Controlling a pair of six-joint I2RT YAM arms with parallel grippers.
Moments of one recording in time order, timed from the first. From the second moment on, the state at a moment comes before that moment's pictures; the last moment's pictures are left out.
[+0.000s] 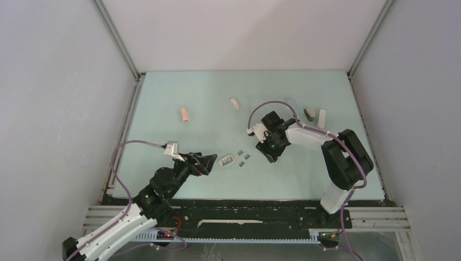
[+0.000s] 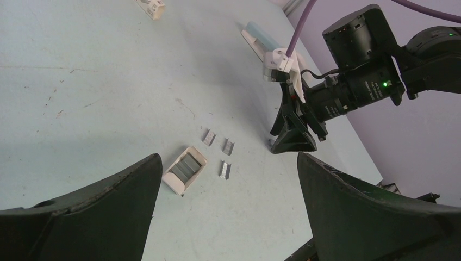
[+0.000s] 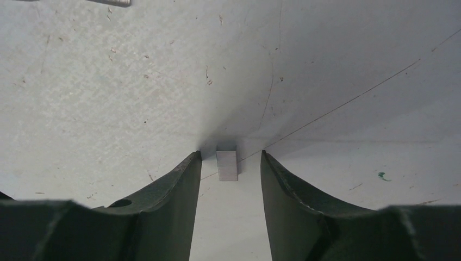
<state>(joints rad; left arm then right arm) -0.80 0.27 0.13 0.07 -0.28 -0.66 0.57 1.72 1.03 -0.62 -0.14 -0.38</state>
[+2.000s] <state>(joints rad) -0.79 0.54 0.07 0.22 -0.28 -0.74 0.57 1.56 1.06 -0.63 -0.52 -0.26</state>
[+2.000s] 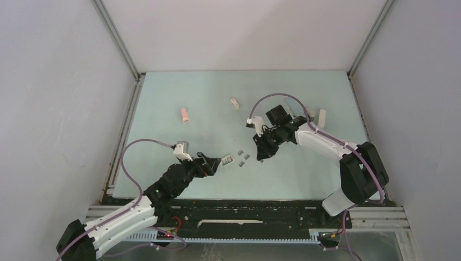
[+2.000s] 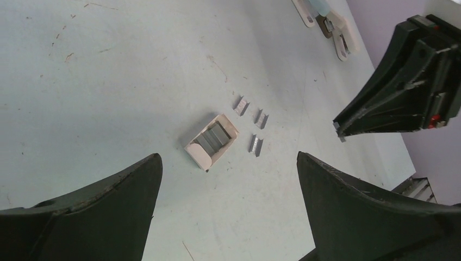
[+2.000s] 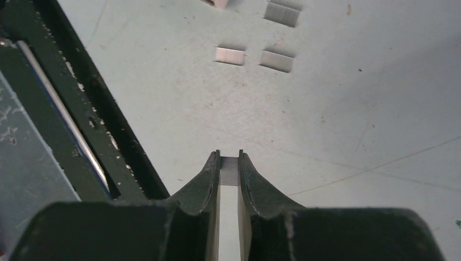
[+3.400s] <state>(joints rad) -0.79 0.45 0.07 0.10 -0.42 -0.76 0.88 1.64 1.17 -0.39 -0.42 0.01</state>
